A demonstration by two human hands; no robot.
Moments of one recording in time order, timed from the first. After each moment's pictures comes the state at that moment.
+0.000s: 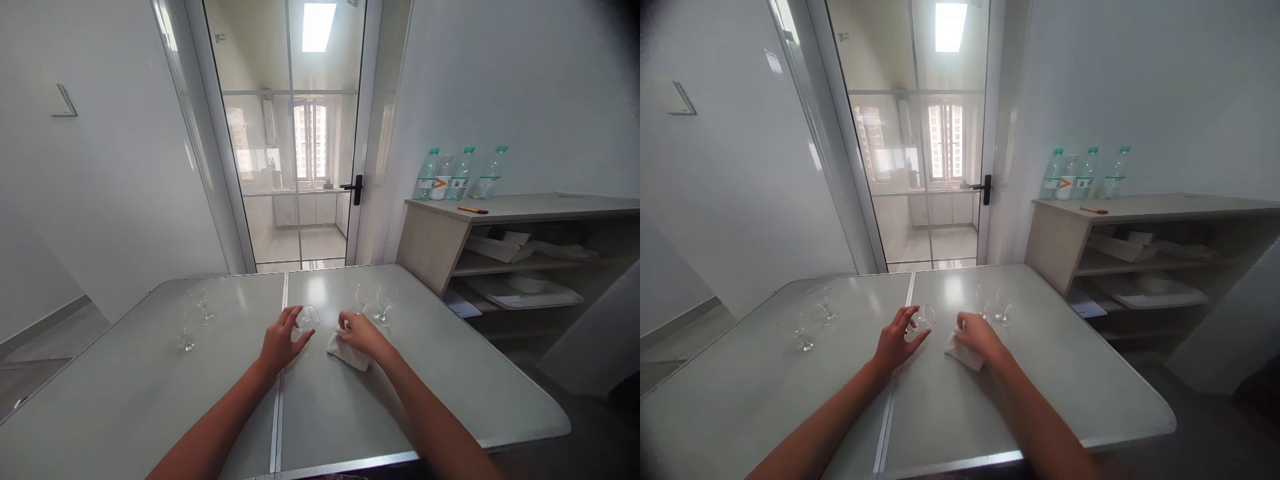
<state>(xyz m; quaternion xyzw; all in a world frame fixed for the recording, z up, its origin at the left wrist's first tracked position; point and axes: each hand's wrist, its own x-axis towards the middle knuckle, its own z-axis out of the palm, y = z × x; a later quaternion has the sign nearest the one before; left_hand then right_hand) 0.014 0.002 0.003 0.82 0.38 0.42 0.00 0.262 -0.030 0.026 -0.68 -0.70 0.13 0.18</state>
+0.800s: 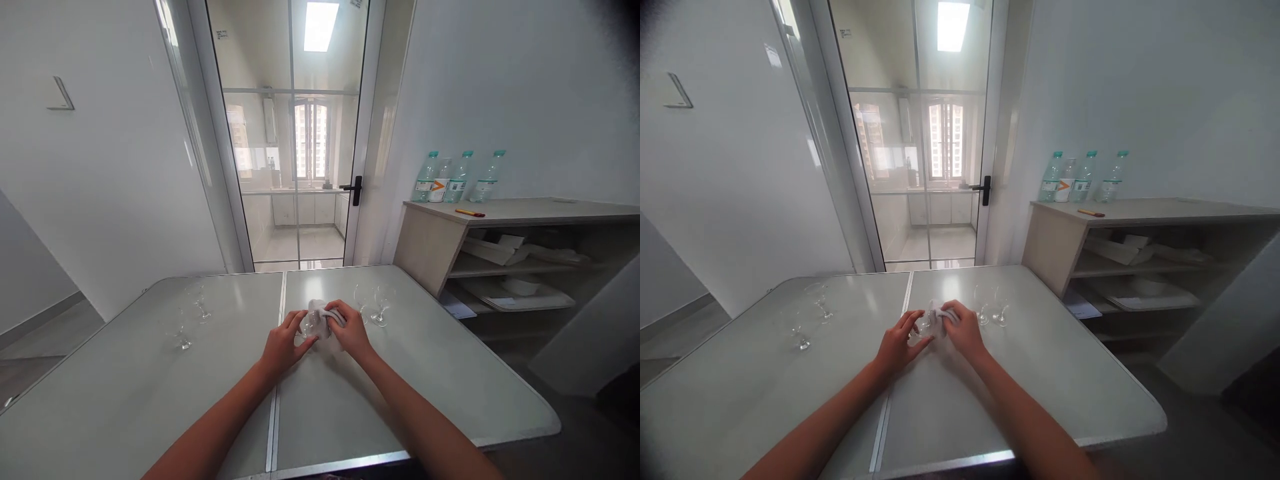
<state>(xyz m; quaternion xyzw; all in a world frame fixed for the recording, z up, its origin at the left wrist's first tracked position) 0.021 -0.007 0.003 0.84 0.38 0.38 0.04 0.231 -0.029 0.026 -0.49 -0.64 0.23 0.56</state>
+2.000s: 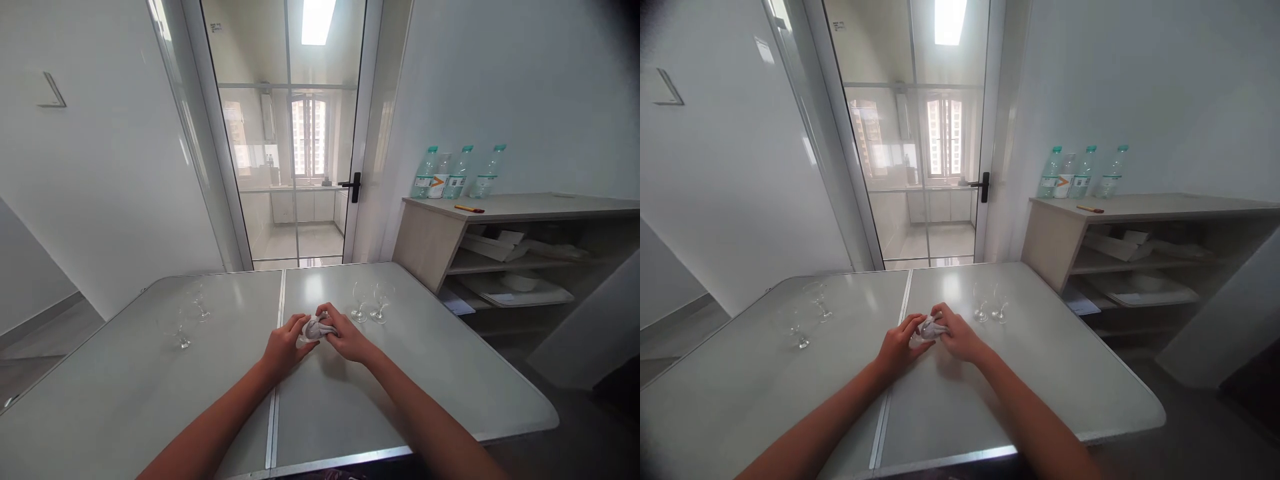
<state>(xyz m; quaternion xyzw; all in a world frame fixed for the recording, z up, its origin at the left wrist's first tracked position) 0.022 -0.005 -0.011 0.87 0.33 0.38 -0.01 0.236 -0.043 0.038 -0.35 -0.77 0.32 0.42</state>
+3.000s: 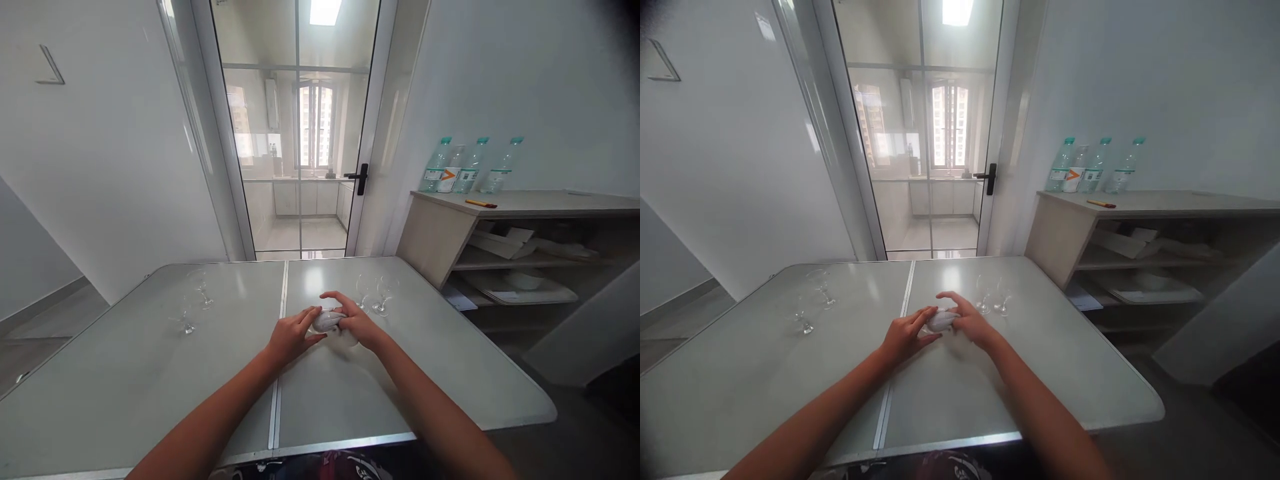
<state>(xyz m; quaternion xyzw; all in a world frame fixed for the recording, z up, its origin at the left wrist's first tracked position) 0.024 -0.008 -0.007 0.89 0.32 0.33 -0.03 0.253 -0.038 0.040 -0.36 -0.63 0.55 0.42</state>
